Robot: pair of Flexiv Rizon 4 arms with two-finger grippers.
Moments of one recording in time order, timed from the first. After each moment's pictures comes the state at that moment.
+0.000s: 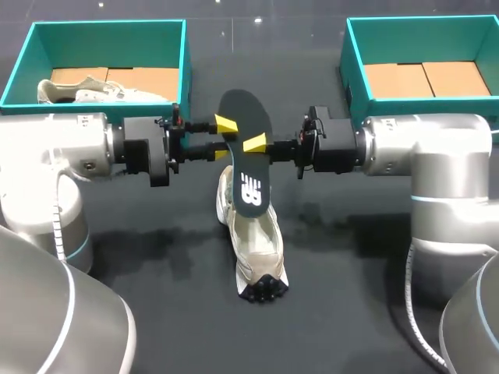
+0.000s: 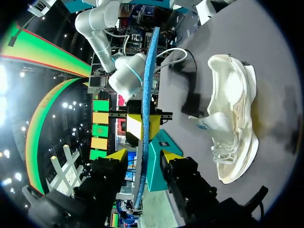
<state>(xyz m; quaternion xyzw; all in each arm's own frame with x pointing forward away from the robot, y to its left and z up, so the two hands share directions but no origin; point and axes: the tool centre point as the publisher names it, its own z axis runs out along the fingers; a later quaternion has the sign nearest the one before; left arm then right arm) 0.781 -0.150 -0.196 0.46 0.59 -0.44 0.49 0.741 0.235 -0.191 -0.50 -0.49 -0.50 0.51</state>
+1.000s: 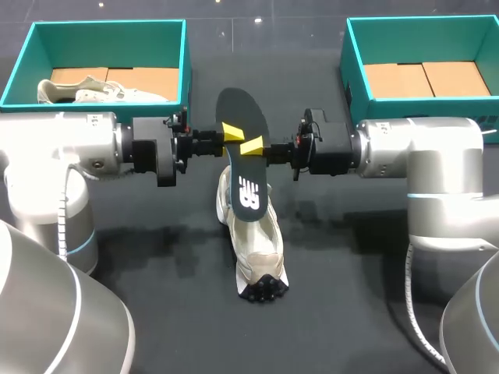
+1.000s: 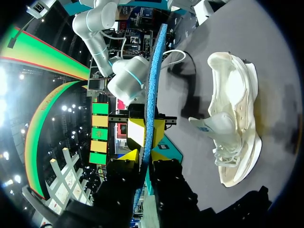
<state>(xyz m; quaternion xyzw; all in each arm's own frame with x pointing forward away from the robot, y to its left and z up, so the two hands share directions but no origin) 0.781 -0.162 -0.202 0.47 0.59 -0.45 0.48 0.742 0.239 -0.199 -0.49 -0.49 -0.50 0.52</state>
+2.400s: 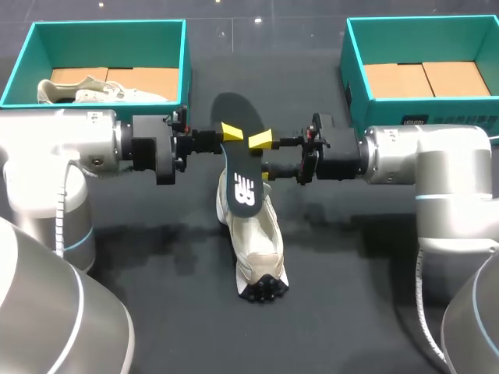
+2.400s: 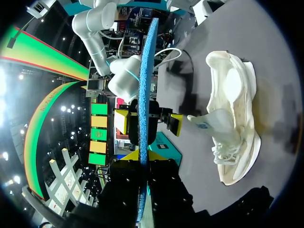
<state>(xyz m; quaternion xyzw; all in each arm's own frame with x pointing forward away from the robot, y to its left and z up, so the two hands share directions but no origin) 0.784 -0.158 -0.203 0.47 0.59 -0.45 0.48 0.738 0.224 -0.207 -0.48 -0.50 -0.52 0.50</state>
